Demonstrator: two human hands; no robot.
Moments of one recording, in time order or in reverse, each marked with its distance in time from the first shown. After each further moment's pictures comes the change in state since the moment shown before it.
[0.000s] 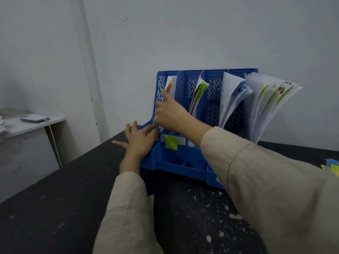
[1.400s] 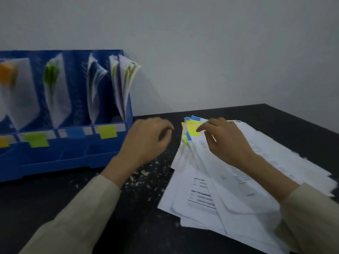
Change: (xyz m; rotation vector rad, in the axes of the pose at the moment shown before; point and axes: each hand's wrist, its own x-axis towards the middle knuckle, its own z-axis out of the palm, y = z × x) left_hand -0.155 0.192 0.096 -0.115 -0.222 1.145; right_hand -0.404 -0.003 0.059 0.640 0.018 0.976
